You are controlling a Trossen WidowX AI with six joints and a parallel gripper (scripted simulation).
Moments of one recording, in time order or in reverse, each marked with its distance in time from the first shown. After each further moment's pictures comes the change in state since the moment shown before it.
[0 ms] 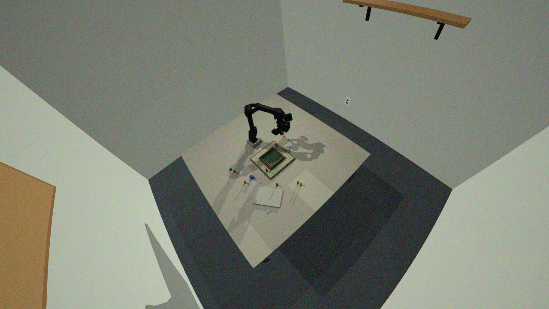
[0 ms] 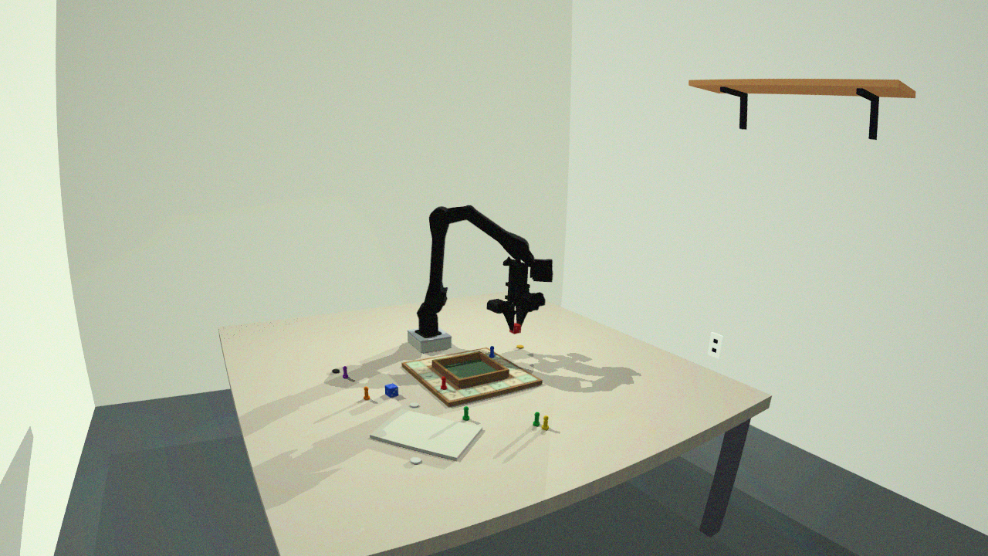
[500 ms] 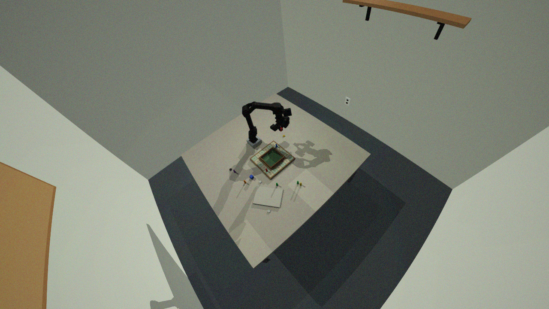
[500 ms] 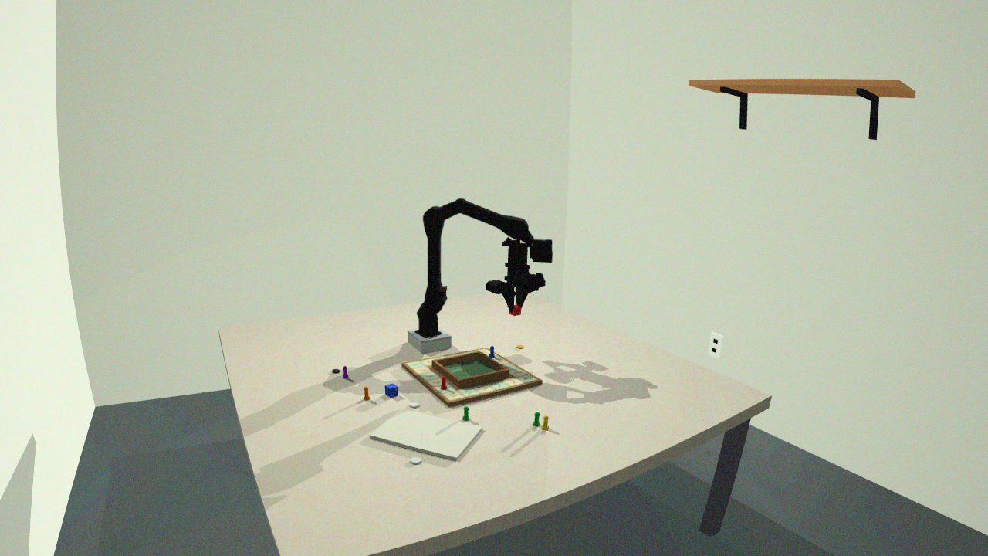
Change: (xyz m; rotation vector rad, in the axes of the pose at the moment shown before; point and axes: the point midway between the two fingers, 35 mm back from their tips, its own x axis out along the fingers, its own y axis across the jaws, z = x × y) arm -0.060 -0.006 0.002 0.002 -0.005 0.005
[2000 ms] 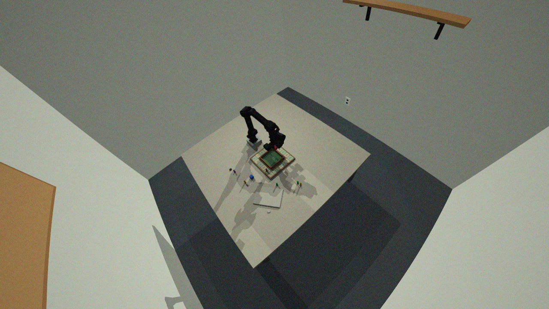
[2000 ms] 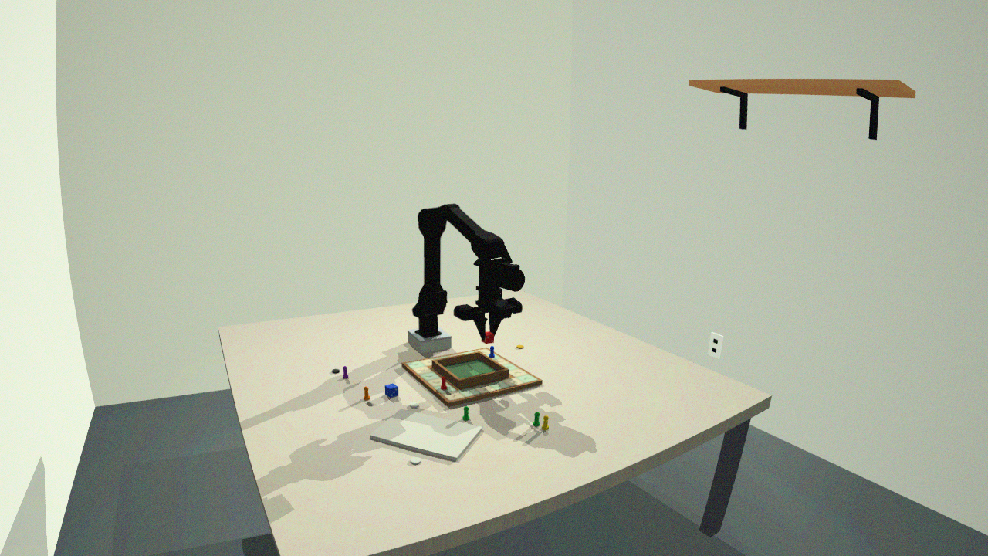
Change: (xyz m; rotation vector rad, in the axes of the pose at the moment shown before) arm 0.027 -0.169 0.092 0.077 -0.014 -0.016
